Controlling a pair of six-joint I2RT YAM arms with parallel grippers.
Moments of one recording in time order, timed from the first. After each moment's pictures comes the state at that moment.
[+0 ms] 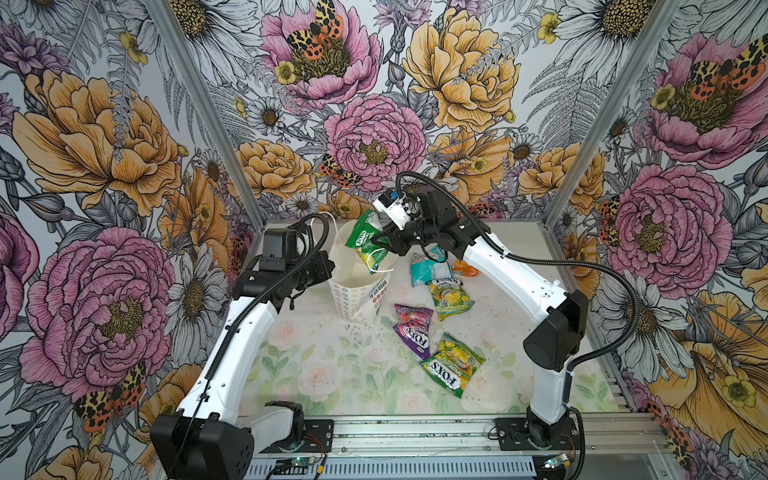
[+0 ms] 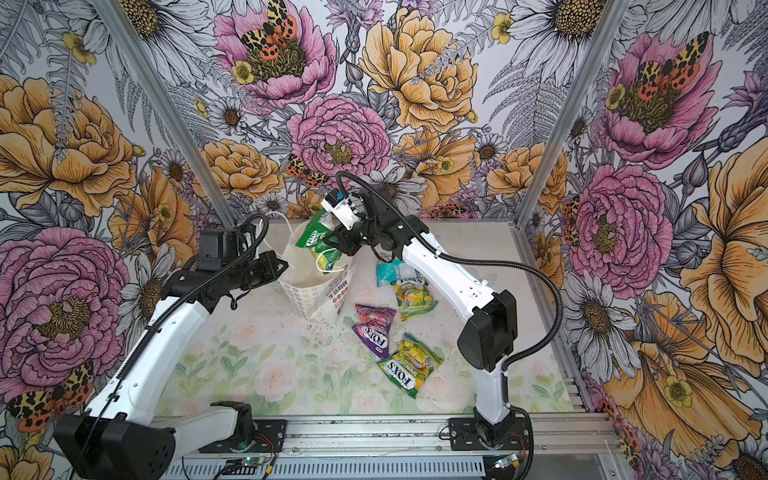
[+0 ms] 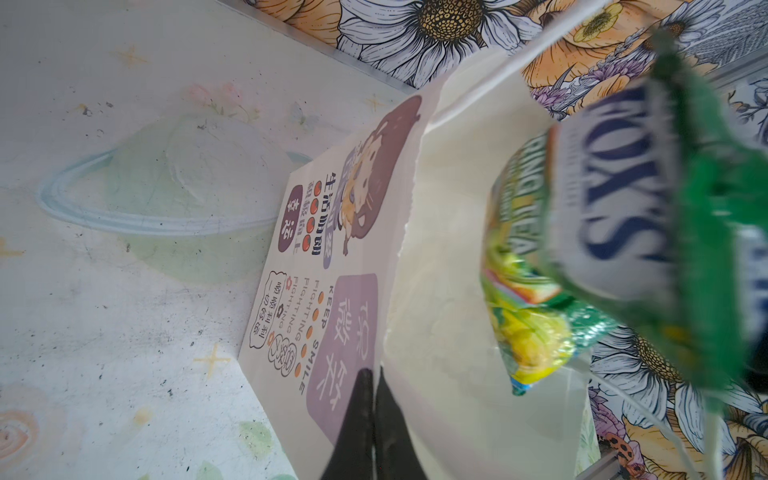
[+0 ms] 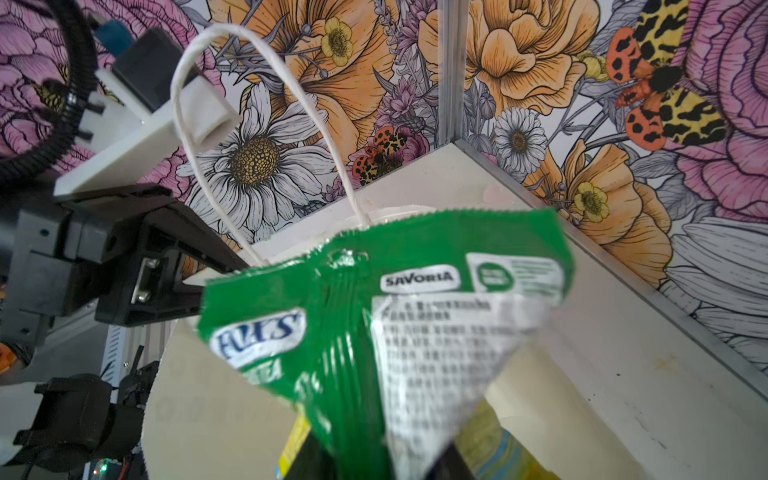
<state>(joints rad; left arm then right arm) -0.12 1.18 1.21 -0.73 0.32 -0.45 0.64 1.93 2.01 -0.63 -0.52 -0.09</state>
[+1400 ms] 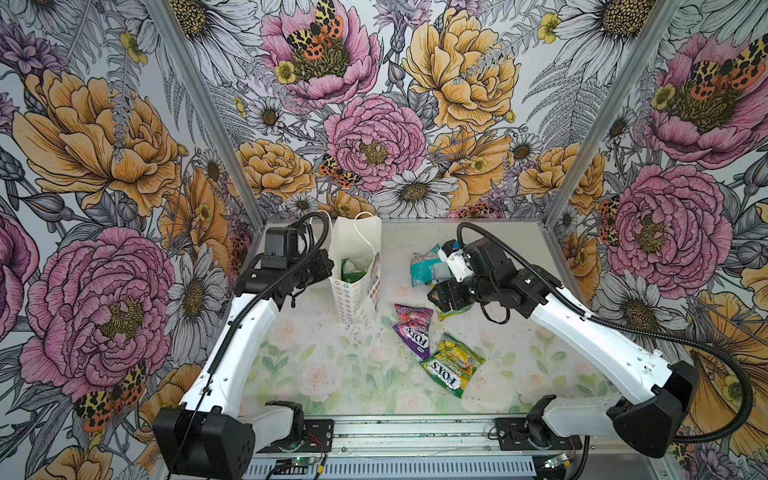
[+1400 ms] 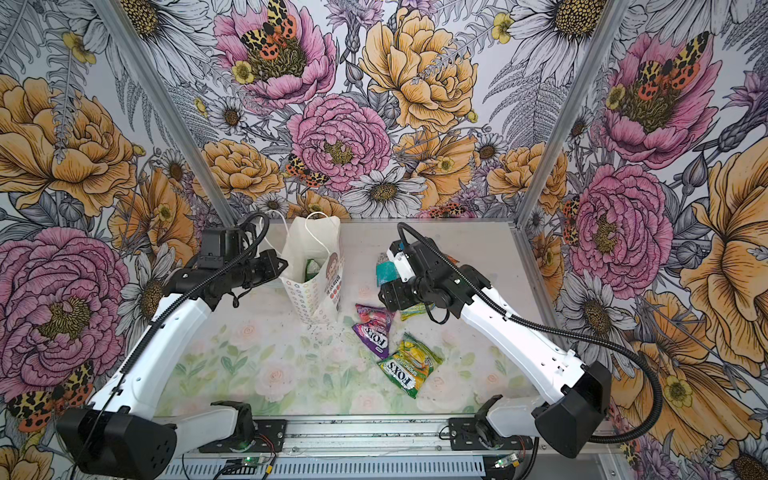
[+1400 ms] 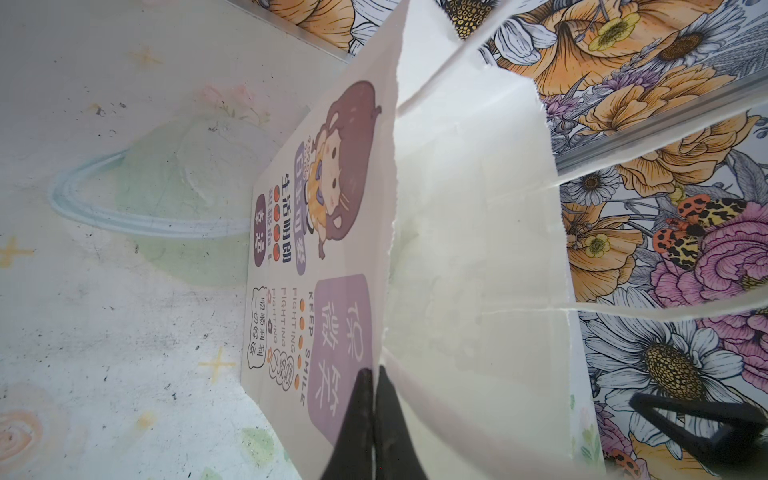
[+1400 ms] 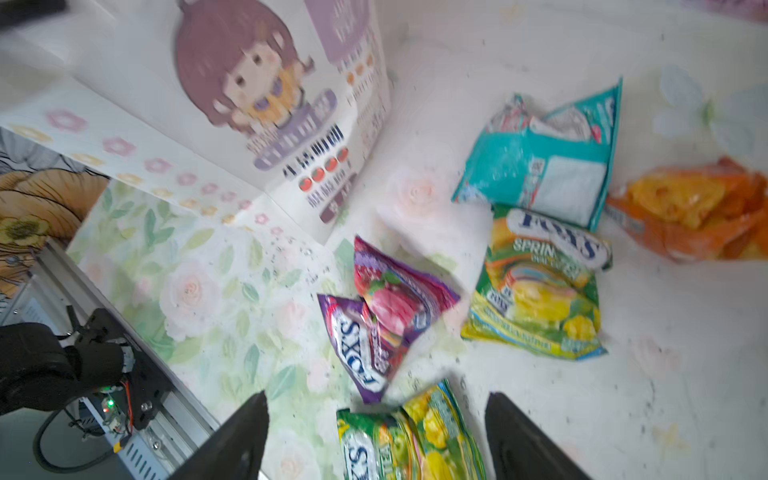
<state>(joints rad) -0.12 1.21 1.21 -0.72 0.30 -0.47 0.64 1.29 1.27 -0.90 -0.14 0.25</state>
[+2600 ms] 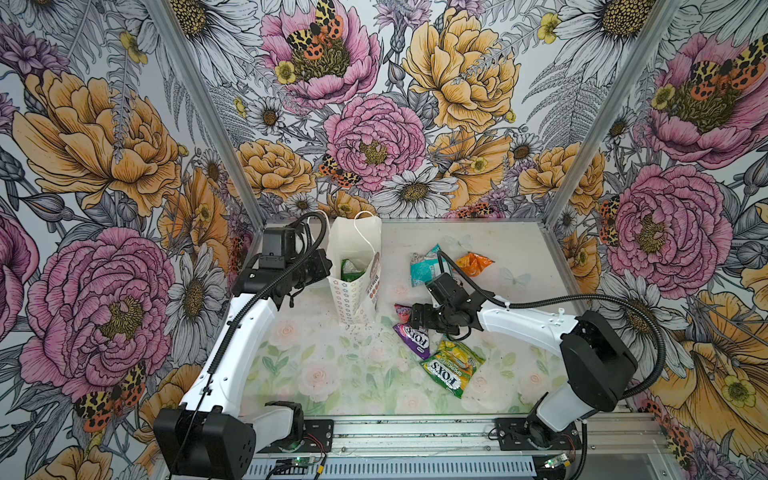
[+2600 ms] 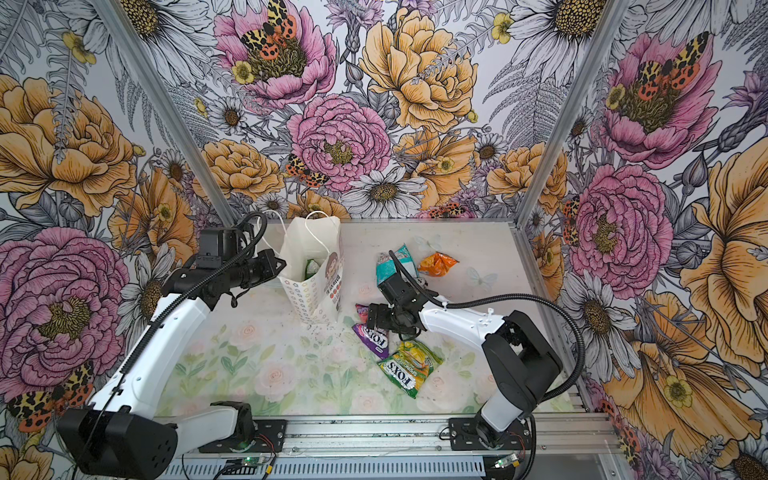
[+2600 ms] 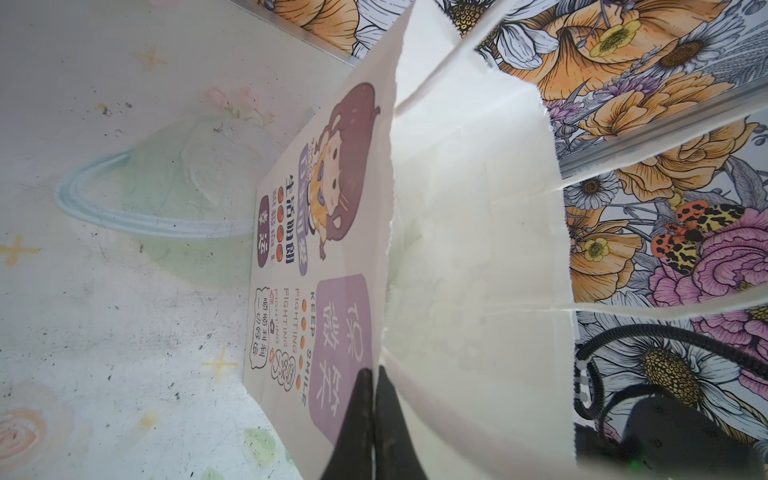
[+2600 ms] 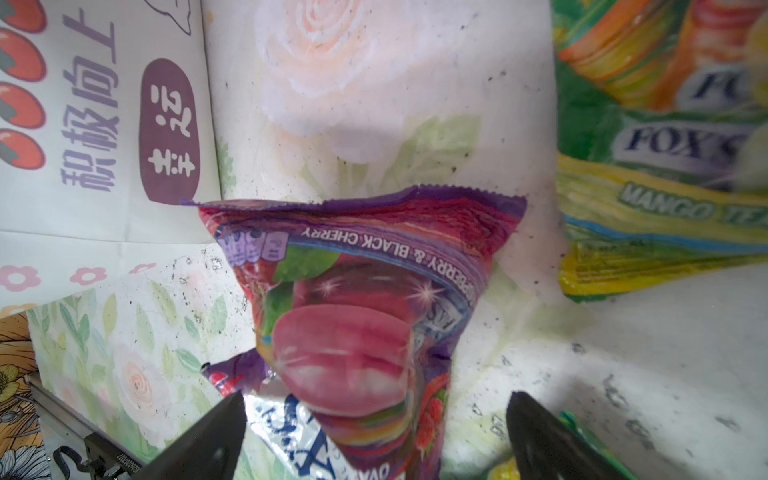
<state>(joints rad) -0.10 1.21 1.21 -0.72 0.31 -0.47 0.72 1.62 1.02 -0.48 -0.16 0.76</state>
